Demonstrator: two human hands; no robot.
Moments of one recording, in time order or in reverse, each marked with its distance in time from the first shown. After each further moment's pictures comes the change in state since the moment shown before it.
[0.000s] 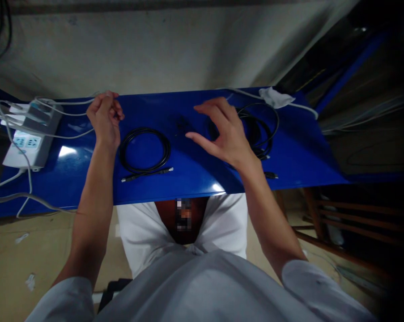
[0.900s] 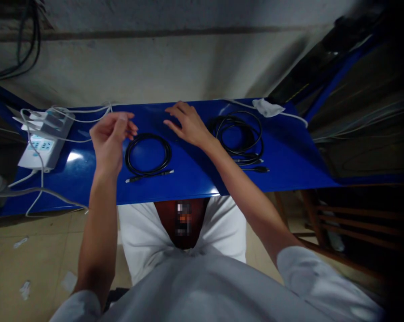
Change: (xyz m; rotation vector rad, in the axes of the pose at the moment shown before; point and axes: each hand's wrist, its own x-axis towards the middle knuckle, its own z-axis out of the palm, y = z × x) left_hand -0.079 0.054 -0.009 -0.100 -0.130 0.196; right_hand 0.075 0.021 0.094 0.059 -0.061 -0.140
